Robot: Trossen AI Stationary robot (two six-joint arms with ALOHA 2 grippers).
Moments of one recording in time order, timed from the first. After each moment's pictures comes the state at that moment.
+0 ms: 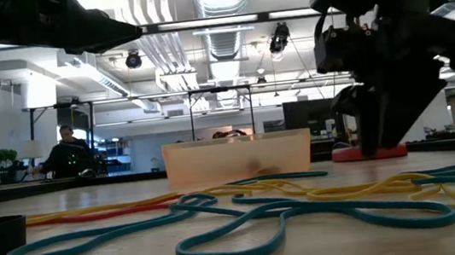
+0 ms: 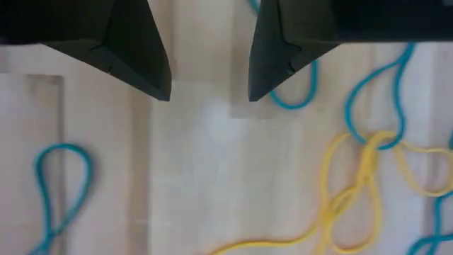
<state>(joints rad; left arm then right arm) -0.15 0.87 0.35 0.44 -0.22 0.30 0.19 1.56 0.74 -0.31 -0.10 0.24</state>
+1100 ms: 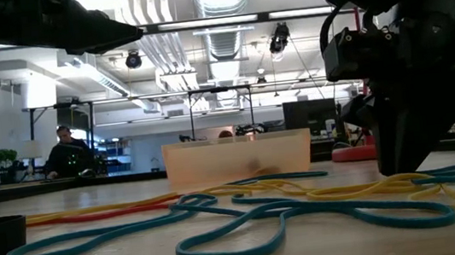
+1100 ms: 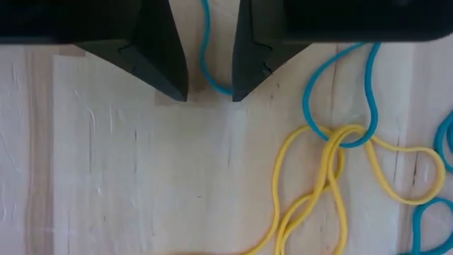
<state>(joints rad) -0.14 0.87 0.35 0.44 -0.23 0.30 0.33 1.70 0.74 -0.21 -0.04 0.35</state>
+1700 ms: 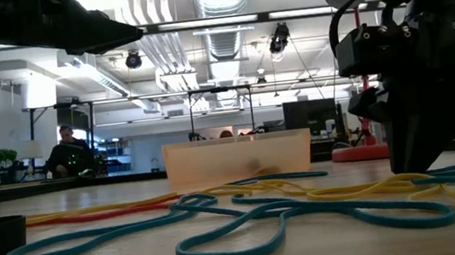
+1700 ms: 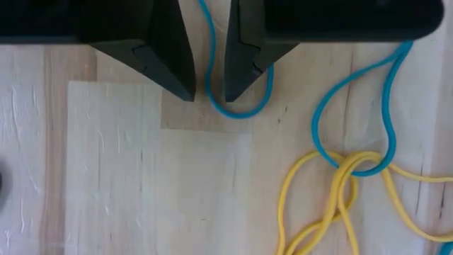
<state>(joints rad) -0.14 0.87 0.35 0.44 -0.22 0.30 0.39 1.70 0.74 -0.27 0.06 0.35</state>
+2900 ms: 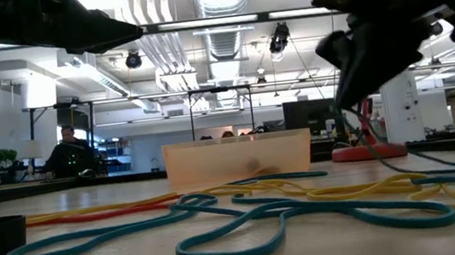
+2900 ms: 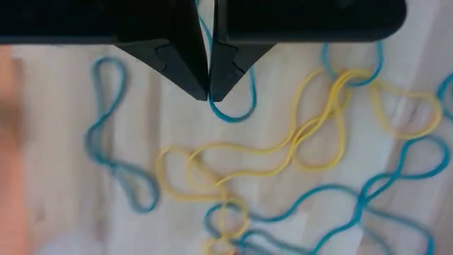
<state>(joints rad) -0.14 0.87 0.35 0.44 -0.22 0.30 0.39 1.53 0.82 -0.26 0.26 0.19</state>
